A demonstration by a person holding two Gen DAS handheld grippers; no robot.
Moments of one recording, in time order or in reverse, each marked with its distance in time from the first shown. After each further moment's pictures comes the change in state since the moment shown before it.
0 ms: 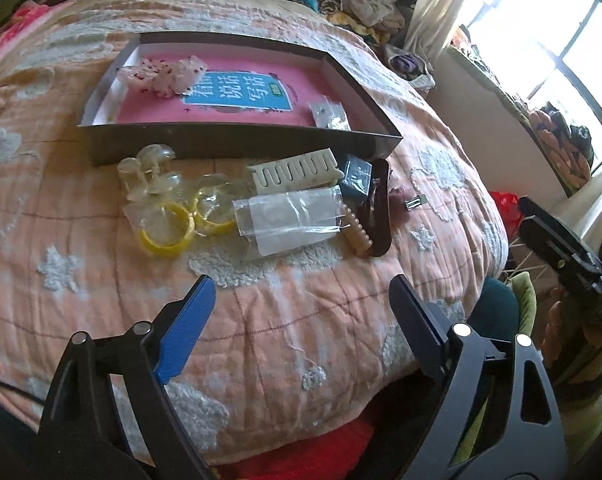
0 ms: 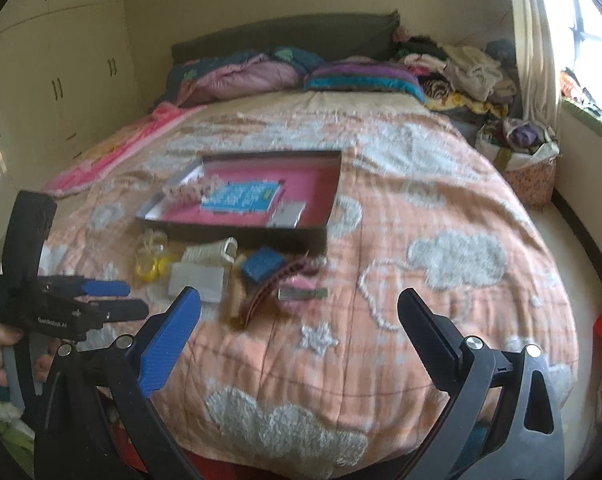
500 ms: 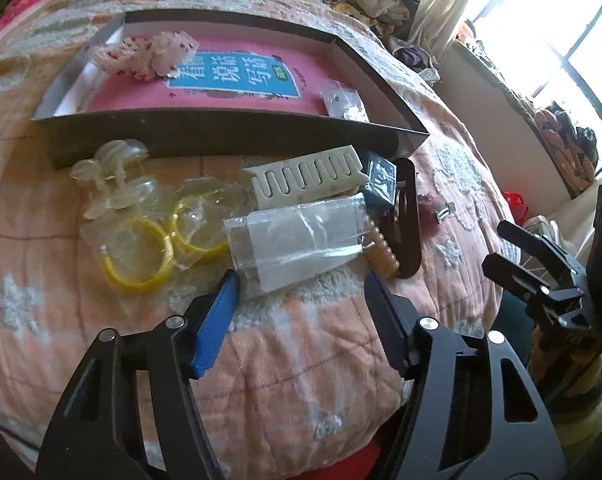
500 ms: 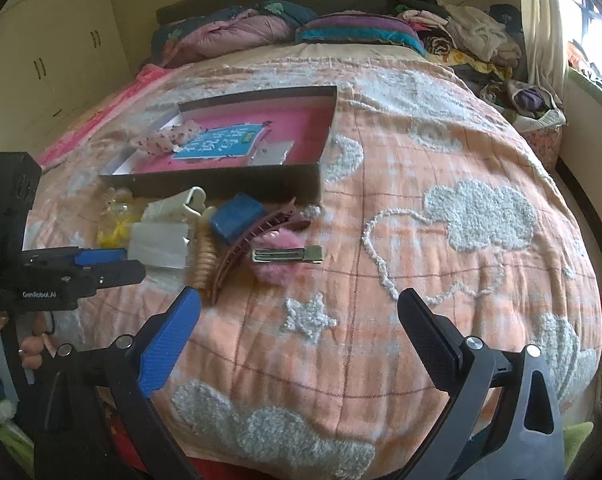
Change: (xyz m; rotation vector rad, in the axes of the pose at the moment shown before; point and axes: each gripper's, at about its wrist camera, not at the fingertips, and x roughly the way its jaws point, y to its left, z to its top) left arm 0.043 0.013 0.016 -0.025 0.037 -0.018; right arm 0.060 -0.011 -0.012 0.011 0.135 -0.024
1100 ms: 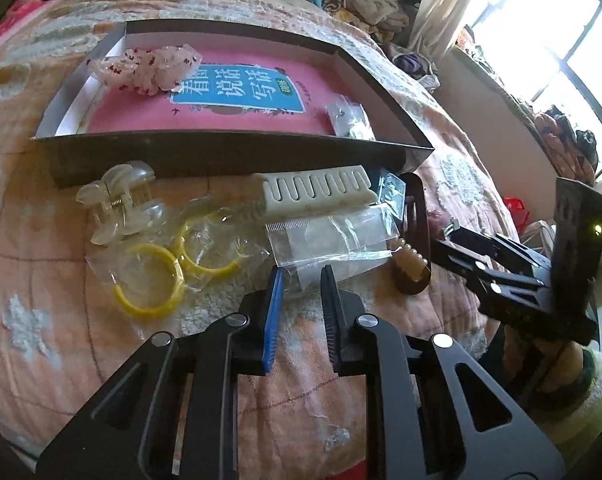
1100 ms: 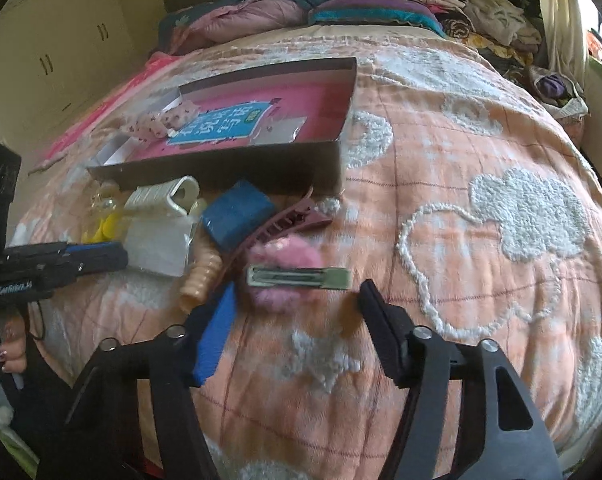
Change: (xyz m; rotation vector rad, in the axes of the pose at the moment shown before) left arm -0.007 0.004 0.005 0.018 -0.033 0.009; right arm 0.049 -0.003 0.010 0.013 0.042 0.087
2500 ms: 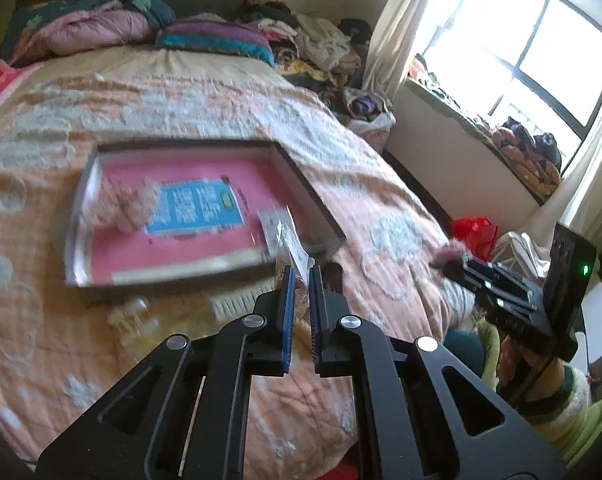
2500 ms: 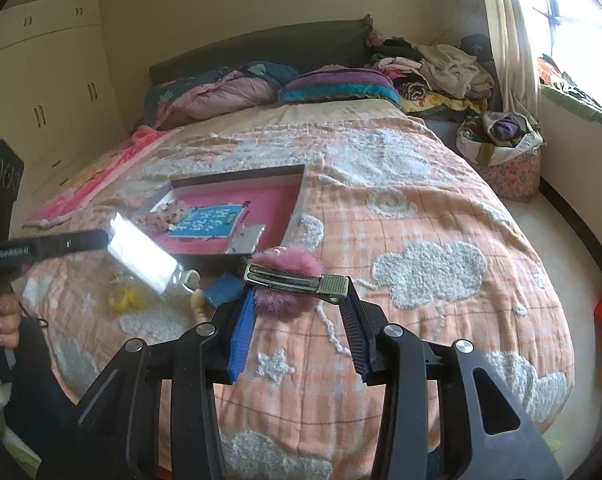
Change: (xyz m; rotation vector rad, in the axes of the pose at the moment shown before) left arm -0.079 -0.046 0.056 0.124 -0.179 -0.073; right arm -0.122 -0.016 0.007 0.041 -0.266 -0.085
